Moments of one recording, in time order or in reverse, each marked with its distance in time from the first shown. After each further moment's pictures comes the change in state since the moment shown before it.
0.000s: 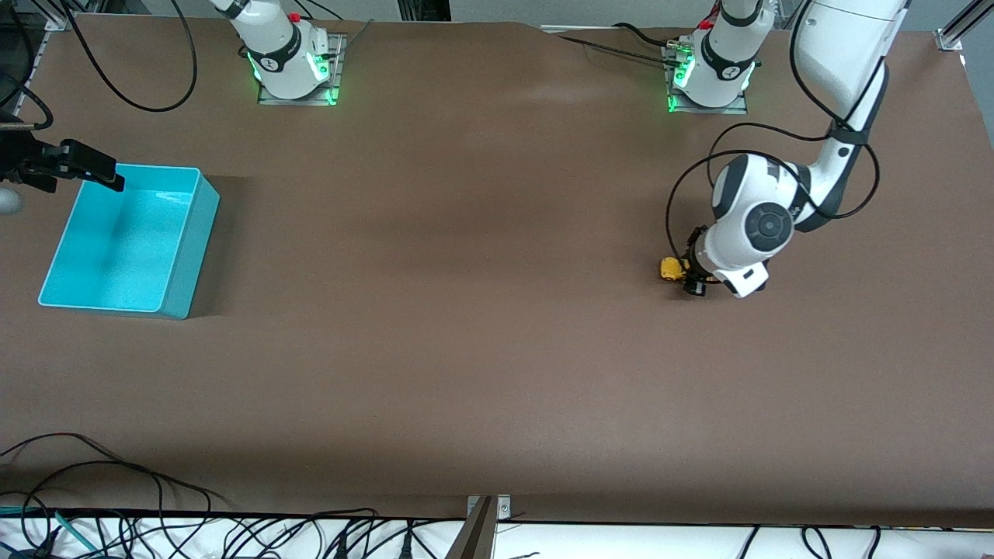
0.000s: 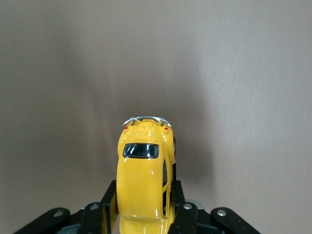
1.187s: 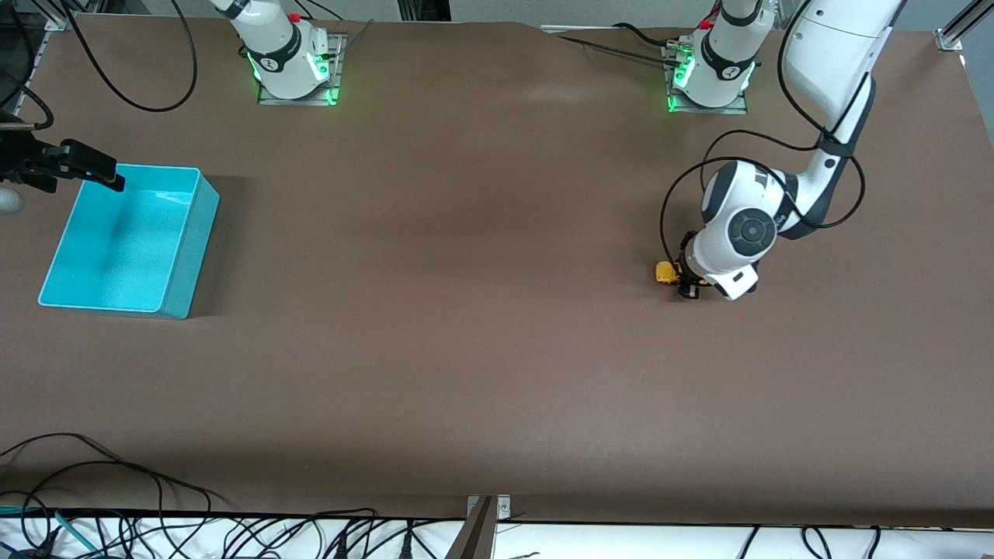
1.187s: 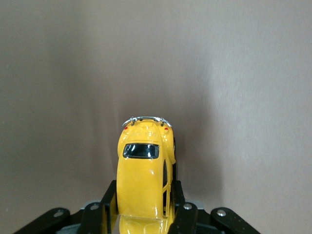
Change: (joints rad) left arm 0.032 0.048 0.009 0.014 0.057 0.022 -0.033; right arm 0.000 0.000 0.001 0.000 0.000 0.000 0.000
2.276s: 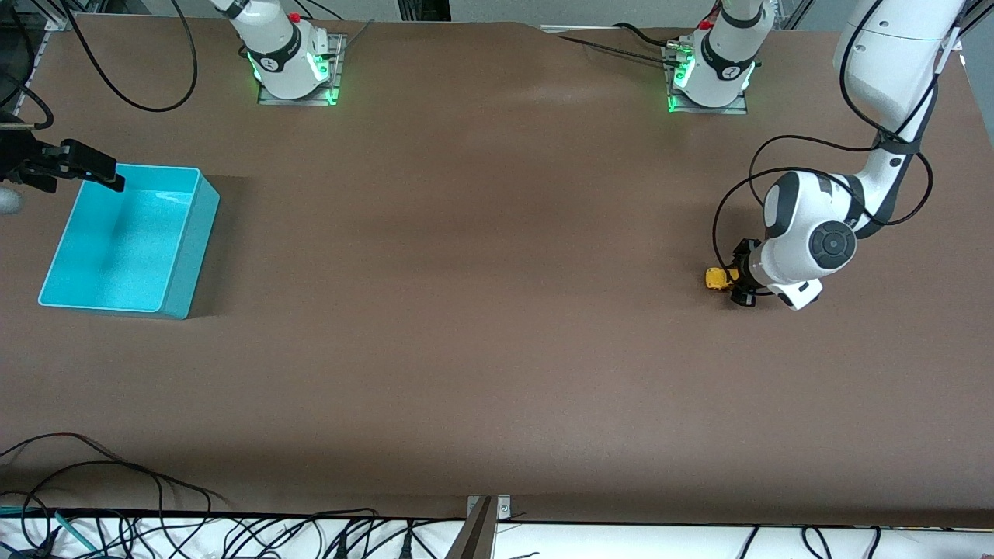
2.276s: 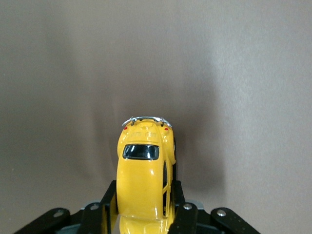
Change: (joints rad) left arm 0.184 0.001 0.009 0.002 0.019 -0.010 0.192; right arm 0.000 0.000 0.000 0.000 0.000 0.000 0.000
